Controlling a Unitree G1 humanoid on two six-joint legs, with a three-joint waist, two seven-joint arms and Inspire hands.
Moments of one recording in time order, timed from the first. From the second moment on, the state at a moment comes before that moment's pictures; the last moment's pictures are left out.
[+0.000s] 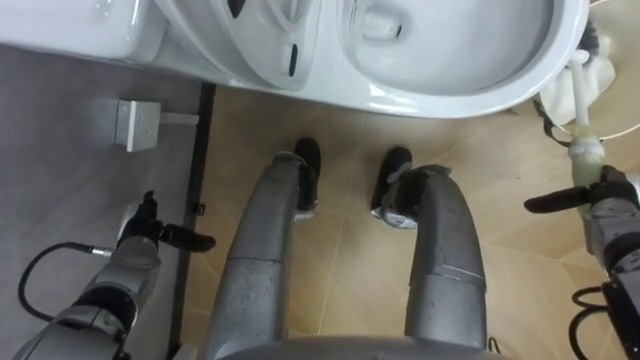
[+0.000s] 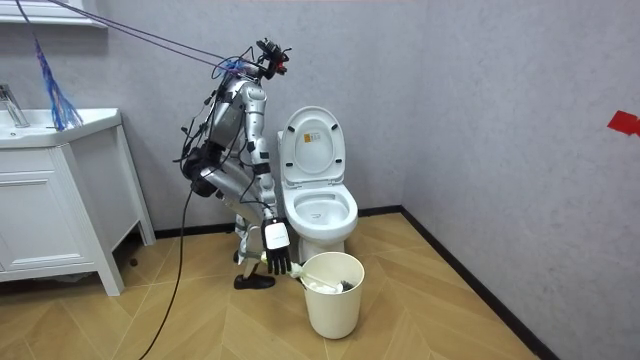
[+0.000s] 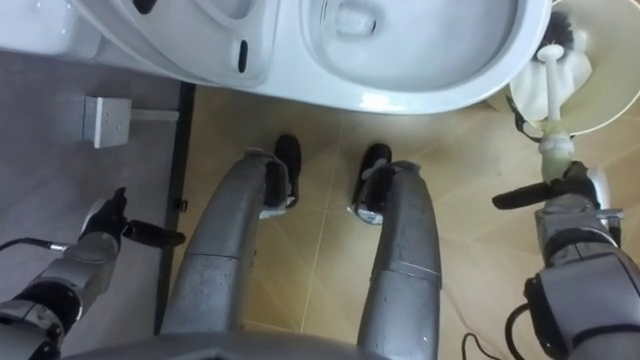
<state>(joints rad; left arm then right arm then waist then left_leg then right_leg) -0.18 0.38 -0.30 1.08 -0.17 0.09 0.20 -0.44 -0.55 0.25 1.36 0.23 0.11 -0.25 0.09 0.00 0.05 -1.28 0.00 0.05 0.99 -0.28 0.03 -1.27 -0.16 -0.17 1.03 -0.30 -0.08</state>
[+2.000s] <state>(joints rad) 0.06 0.36 -0.13 1.04 -0.28 0.05 0.17 -0.16 -0.41 0.05 1.36 0.88 0.10 -0.24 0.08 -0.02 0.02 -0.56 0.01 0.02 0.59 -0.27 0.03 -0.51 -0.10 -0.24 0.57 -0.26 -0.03</state>
